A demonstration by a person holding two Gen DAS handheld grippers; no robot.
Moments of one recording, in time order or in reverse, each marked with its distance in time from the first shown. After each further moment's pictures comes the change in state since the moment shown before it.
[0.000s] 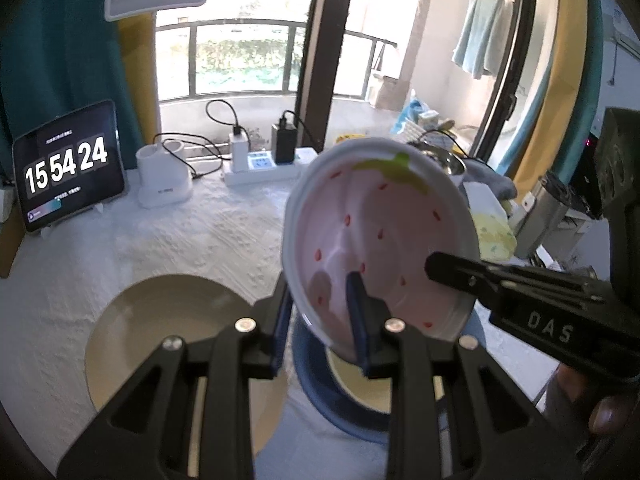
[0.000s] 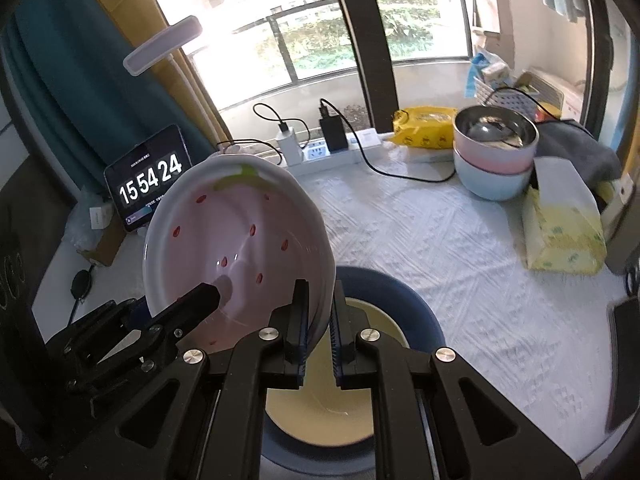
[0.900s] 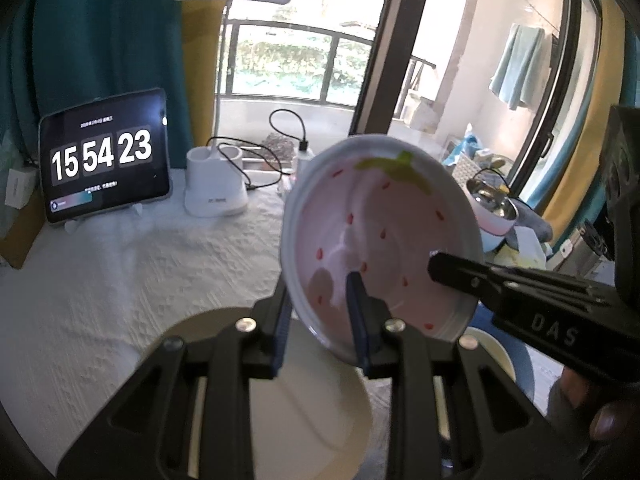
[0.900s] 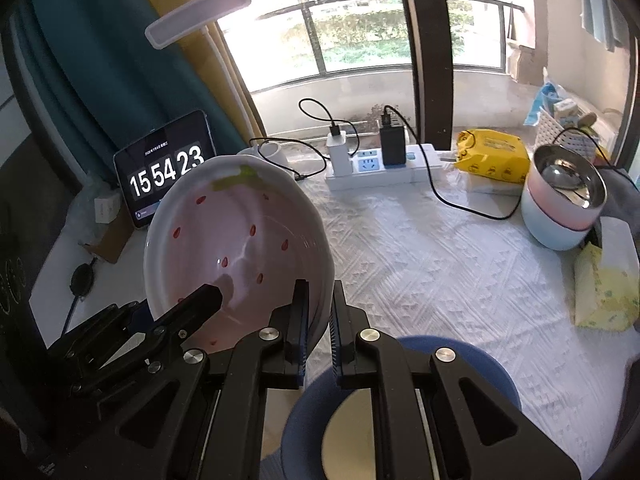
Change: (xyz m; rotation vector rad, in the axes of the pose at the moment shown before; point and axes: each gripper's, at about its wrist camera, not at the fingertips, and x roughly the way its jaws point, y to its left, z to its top) left arm 0.006 0.075 0.022 -0.116 -0.046 0.065; right arm 0.053 0.065 0.043 -0.104 0.025 0.030
